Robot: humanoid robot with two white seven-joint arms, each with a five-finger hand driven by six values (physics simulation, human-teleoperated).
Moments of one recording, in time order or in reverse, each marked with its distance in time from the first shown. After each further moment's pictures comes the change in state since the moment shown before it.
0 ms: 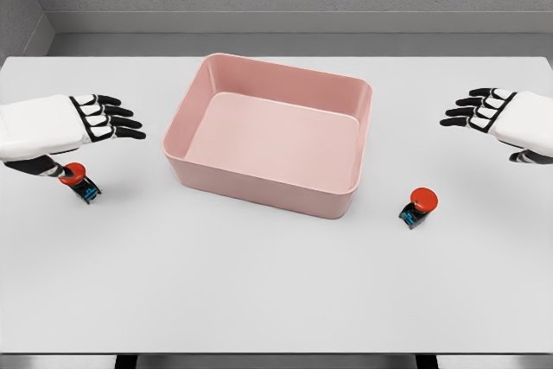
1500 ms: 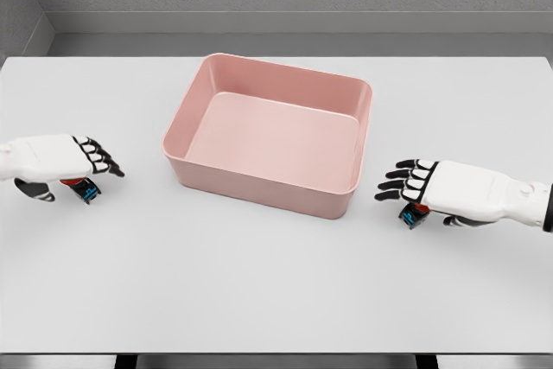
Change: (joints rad) left arm -0.021 -0.135 -0.148 0.170 -0.149 0.161 -0.231; right arm 0.069 0.085 0.124 -0.128 0.008 0.000 0.024
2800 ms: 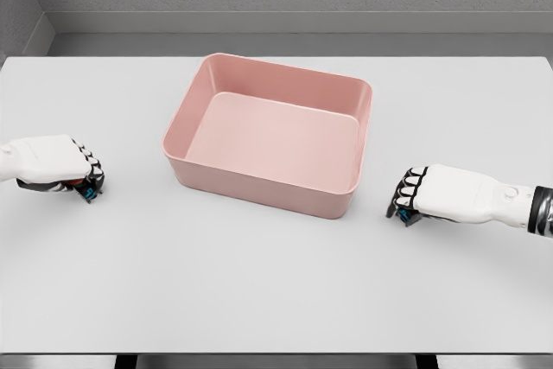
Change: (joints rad) left arm -0.006 -0.008 -0.006 0.018 -0.018 -0.006 0.000; right arm 0.011 0.060 -0.012 0.030 0.105 0.000 0.000
